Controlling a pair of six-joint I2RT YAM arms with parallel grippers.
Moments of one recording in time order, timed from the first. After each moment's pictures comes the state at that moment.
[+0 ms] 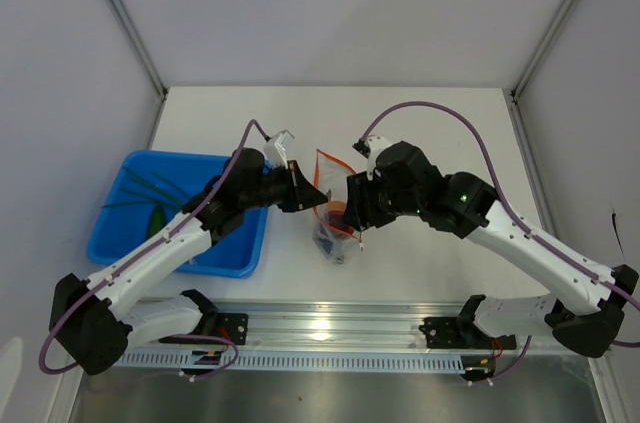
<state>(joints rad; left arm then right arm) -0.63 1.10 0.84 -0.16 0.39 -0.74 0.94 1.22 1.37 -0.87 -0.04 0.49</state>
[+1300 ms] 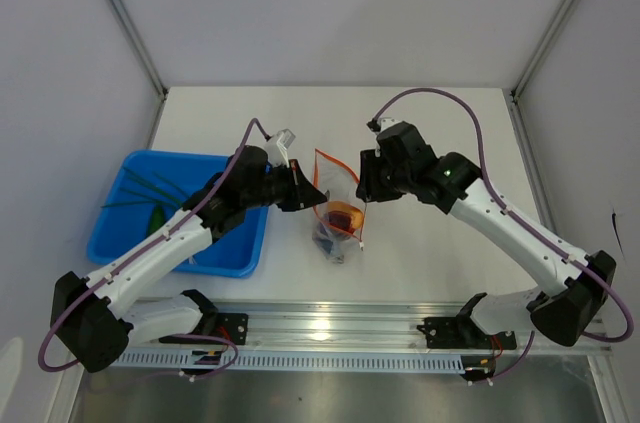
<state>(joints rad) -0.65 1.11 0.89 -0.24 0.34 -0.73 0.76 1.33 1.38 -0.83 0.04 0.49</state>
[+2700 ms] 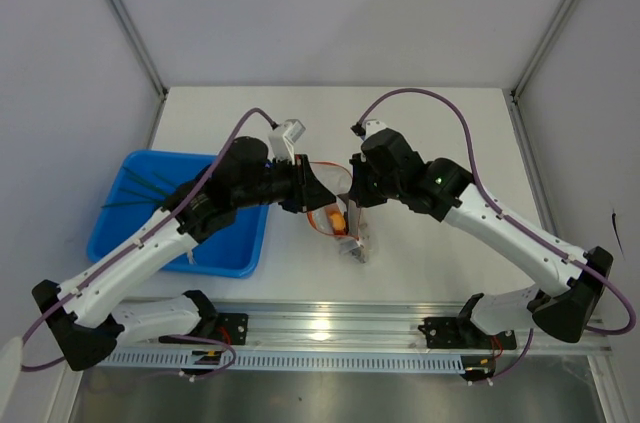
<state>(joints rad) -0.80 1.07 1.18 -0.49 0.26 -0.65 0.88 1.34 1.41 -0.80 0.11 0.51</state>
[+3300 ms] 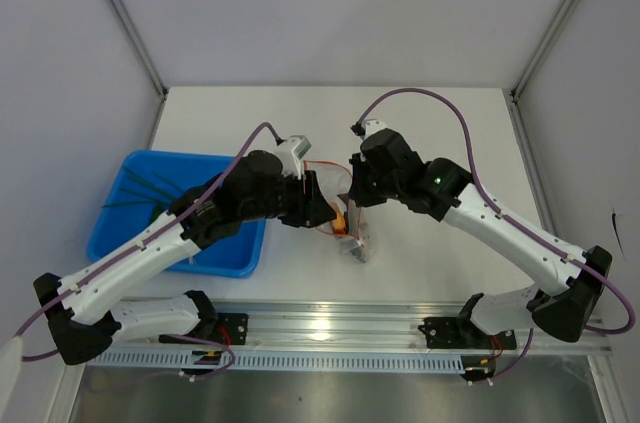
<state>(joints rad) -0.91 1.08 1.16 -0.63 0.10 -0.68 0.88 1.35 1.41 -0.80 0.12 0.51</state>
